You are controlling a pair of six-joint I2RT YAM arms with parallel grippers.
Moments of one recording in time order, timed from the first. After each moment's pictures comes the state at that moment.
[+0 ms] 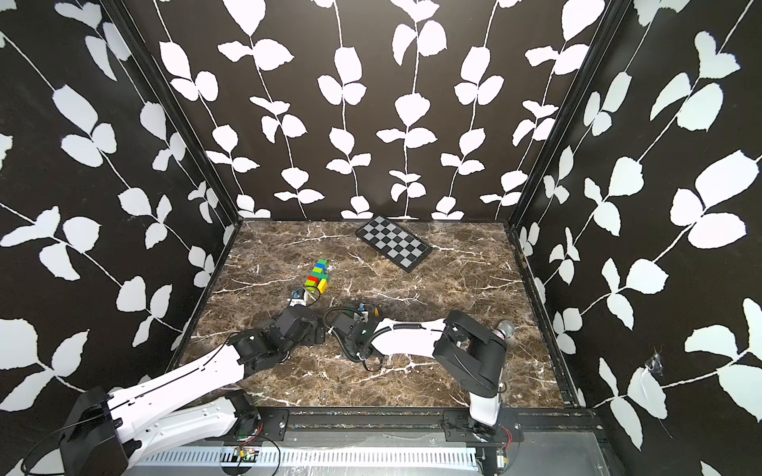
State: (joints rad) left arm -0.84 0.99 0.60 -0.51 -0.47 -0.57; right arm 1.13 1.84 1.12 -0.48 0.20 0.97
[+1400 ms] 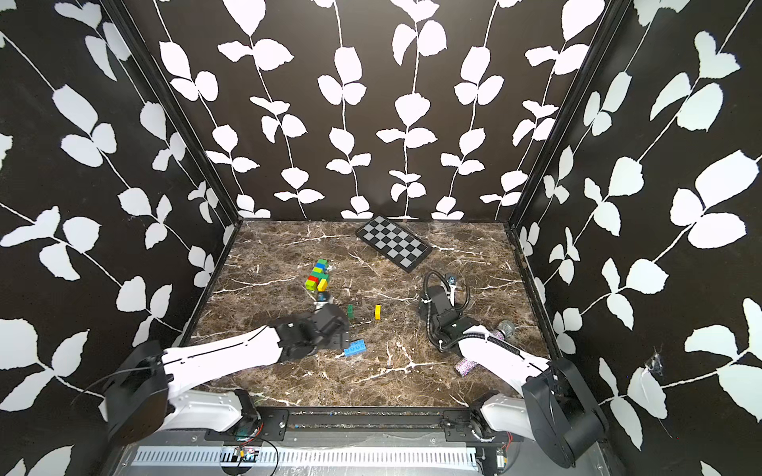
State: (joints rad) left arm -1.04 1.40 0.88 -0.62 -0.36 -0.91; right arm 0.55 1.24 0.58 -0.12 0.48 0.62
